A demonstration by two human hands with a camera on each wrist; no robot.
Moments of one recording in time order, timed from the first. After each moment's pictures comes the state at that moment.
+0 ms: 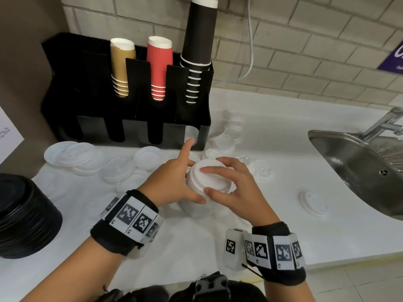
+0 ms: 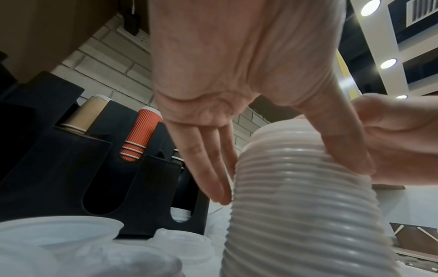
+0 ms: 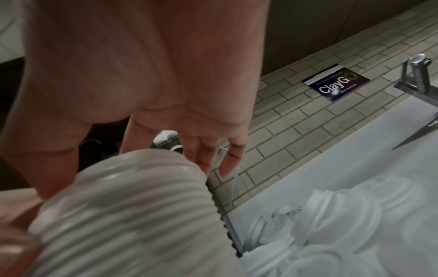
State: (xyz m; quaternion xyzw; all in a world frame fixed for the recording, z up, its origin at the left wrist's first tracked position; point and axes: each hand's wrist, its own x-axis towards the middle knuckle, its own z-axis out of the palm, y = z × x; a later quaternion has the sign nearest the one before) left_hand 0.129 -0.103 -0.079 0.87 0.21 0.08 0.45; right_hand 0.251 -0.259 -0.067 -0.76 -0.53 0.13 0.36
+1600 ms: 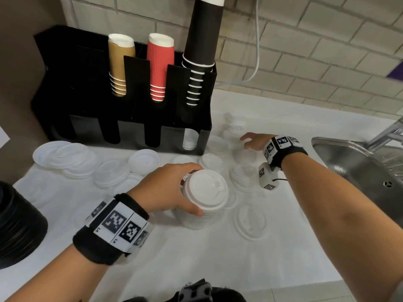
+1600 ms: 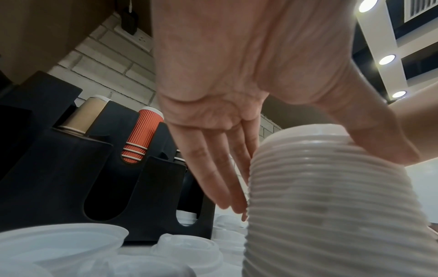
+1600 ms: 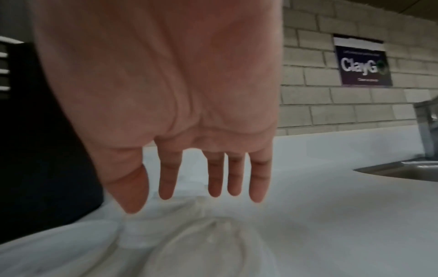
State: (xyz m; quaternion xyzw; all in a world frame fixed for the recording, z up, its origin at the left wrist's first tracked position) left_hand 0.133 -0.093 -0.076 0.89 0.19 0.05 0.42; right_hand 0.469 -0.148 -0.065 -0.91 -0.33 0.22 -0.04
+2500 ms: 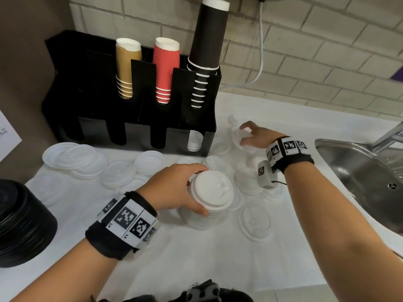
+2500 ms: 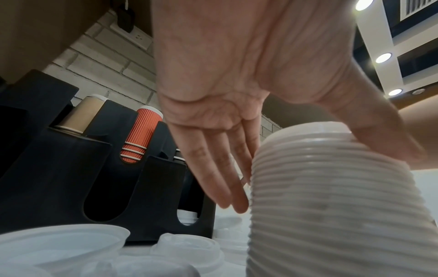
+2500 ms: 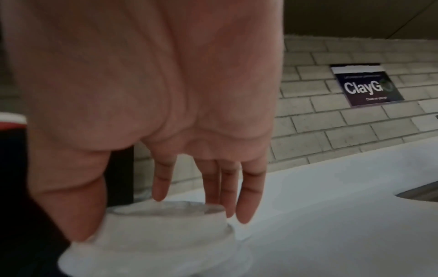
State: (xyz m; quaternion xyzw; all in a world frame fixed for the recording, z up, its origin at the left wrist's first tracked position) left_hand 0.135 -0.090 -0.076 0.89 0.19 0.05 0.41; right_hand 0.439 -0.152 -0.035 -0.89 -0.40 0.21 0.05
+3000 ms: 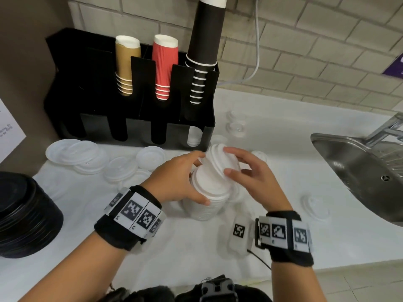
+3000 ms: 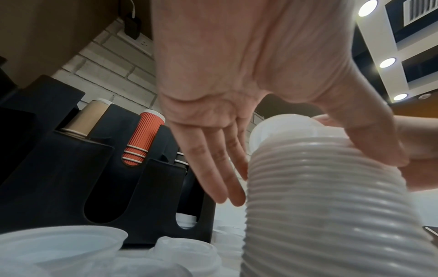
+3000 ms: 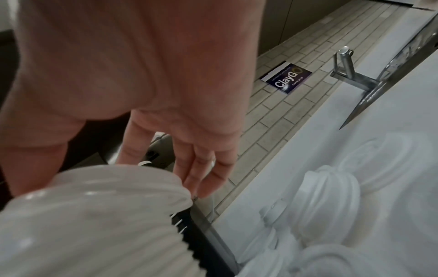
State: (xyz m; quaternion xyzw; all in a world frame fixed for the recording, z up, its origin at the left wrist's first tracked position) left_hand 0.131 -0.096 -0.073 0.90 0.20 0.07 0.39; right_hand 0.285 -0.250 -0.057 -0.71 -0.46 0.20 0.49
